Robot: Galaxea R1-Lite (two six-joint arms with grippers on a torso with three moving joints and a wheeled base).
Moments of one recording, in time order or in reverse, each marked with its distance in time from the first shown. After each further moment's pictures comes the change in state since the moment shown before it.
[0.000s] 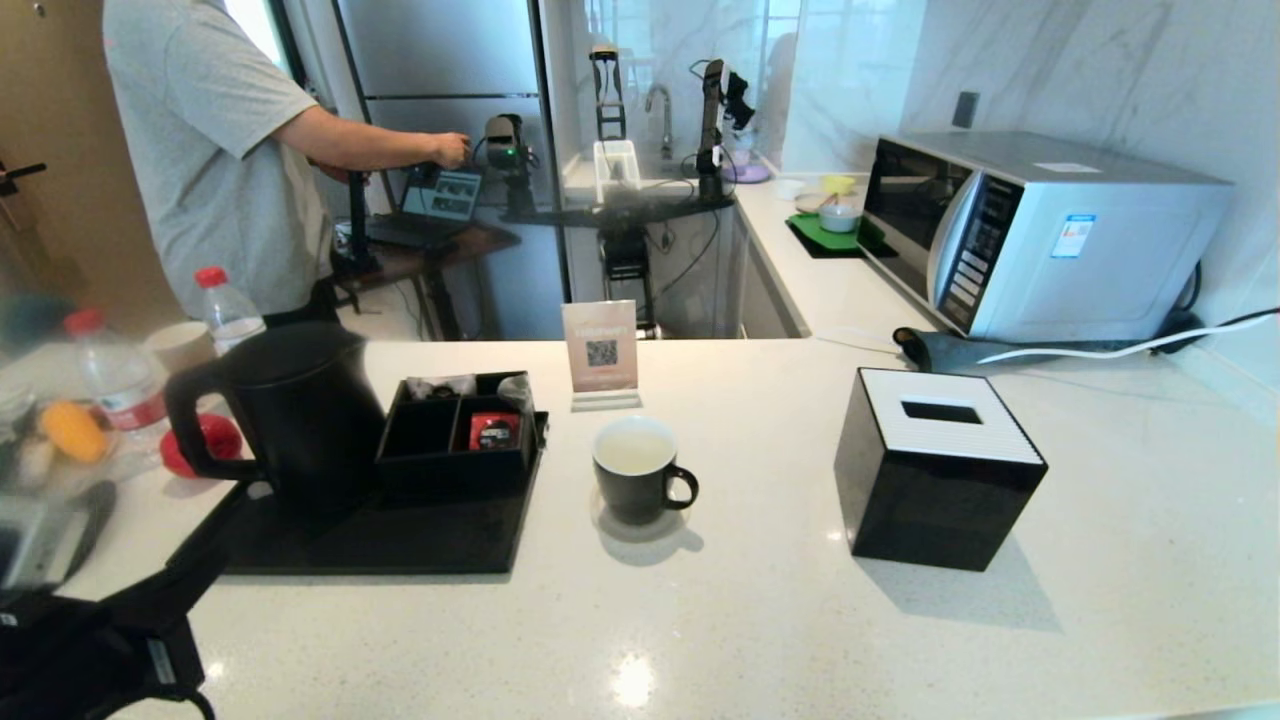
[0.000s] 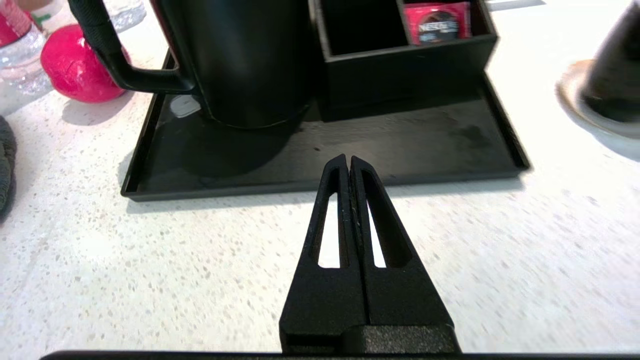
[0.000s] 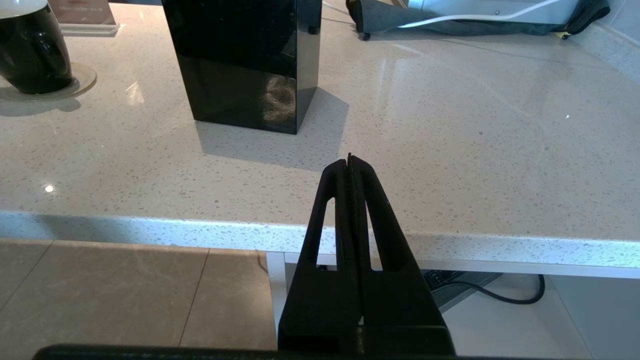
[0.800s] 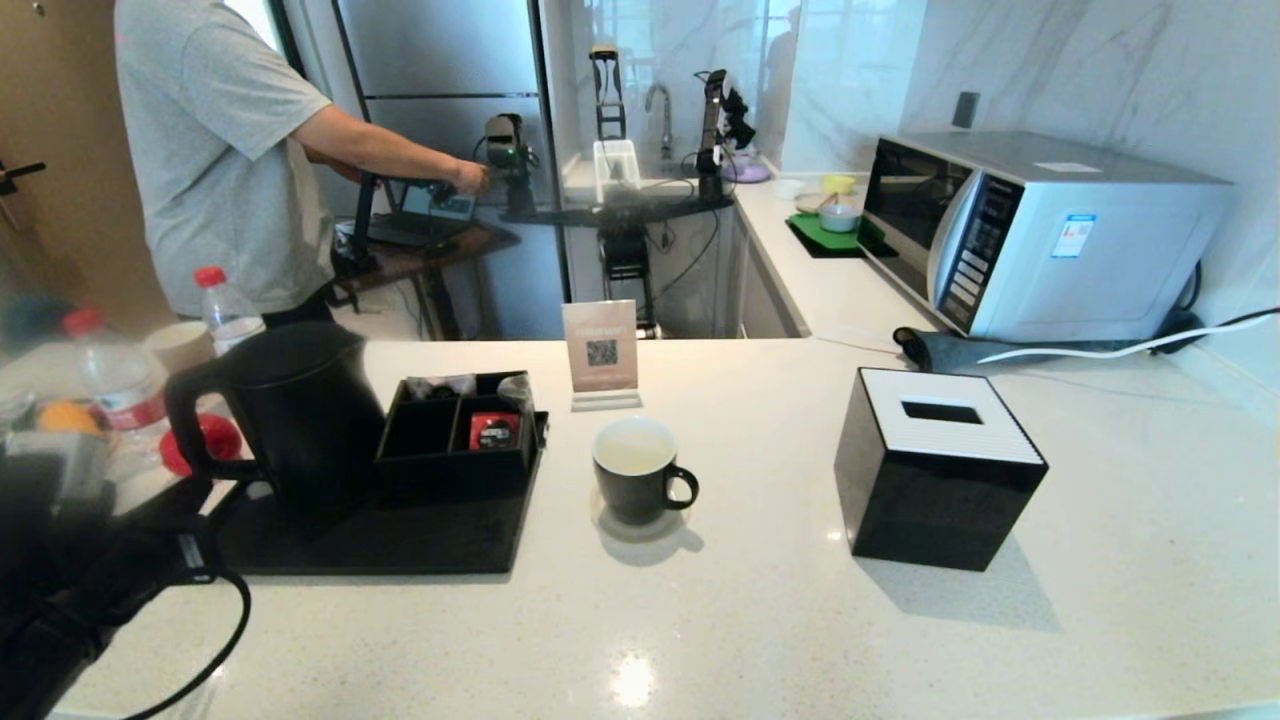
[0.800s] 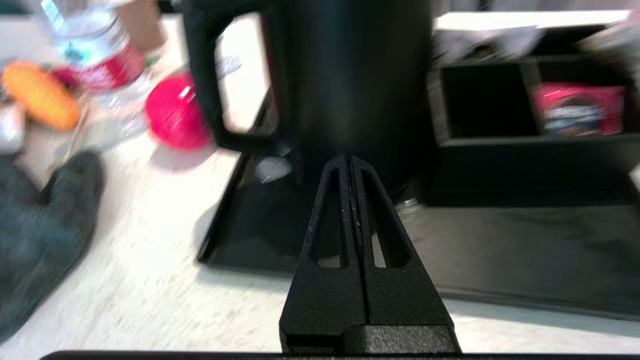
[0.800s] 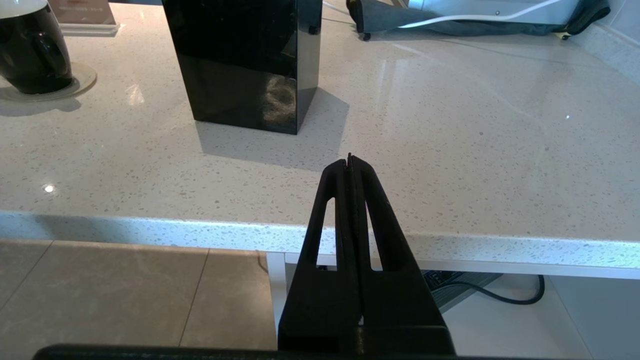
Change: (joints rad) left arm 0.103 0.492 -0.001 -0.623 0.082 -0.018; right arm 0.000 0.000 0.000 0.000 0.000 0.000
